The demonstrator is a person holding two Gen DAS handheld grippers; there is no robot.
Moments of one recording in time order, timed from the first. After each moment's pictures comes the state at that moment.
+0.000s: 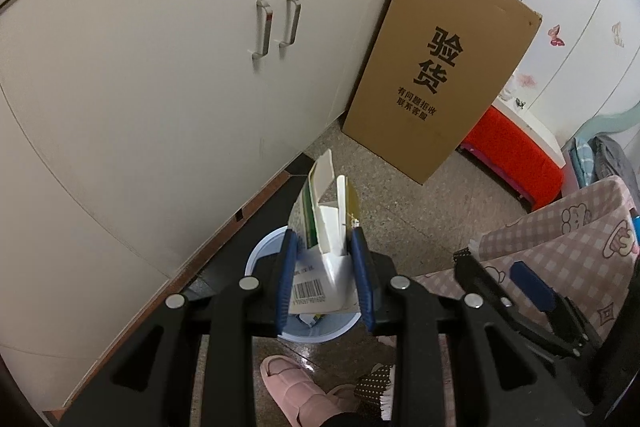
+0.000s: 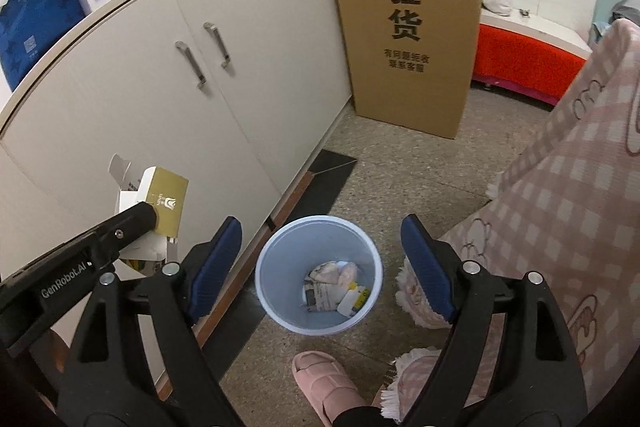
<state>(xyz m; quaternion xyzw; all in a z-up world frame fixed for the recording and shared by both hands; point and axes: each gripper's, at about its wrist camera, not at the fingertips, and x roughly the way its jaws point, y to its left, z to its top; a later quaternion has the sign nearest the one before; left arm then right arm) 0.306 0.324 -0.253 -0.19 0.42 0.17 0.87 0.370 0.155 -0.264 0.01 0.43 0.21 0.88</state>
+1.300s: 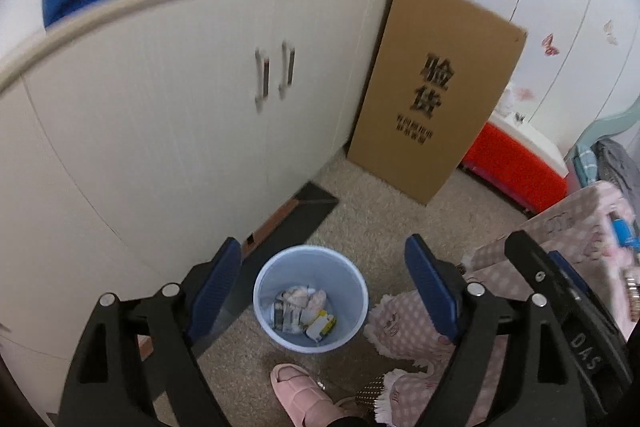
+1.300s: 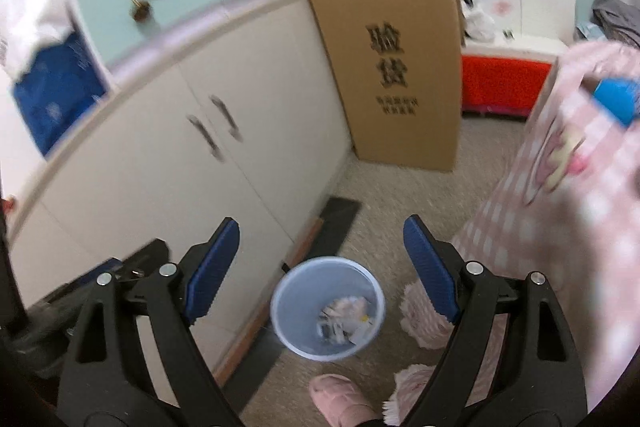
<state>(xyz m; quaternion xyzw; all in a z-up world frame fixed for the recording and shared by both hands) 0.279 0.287 -0.192 -0.16 0.37 0.19 0.90 0.339 0.096 -0.184 0.09 0.34 0.23 0.91</state>
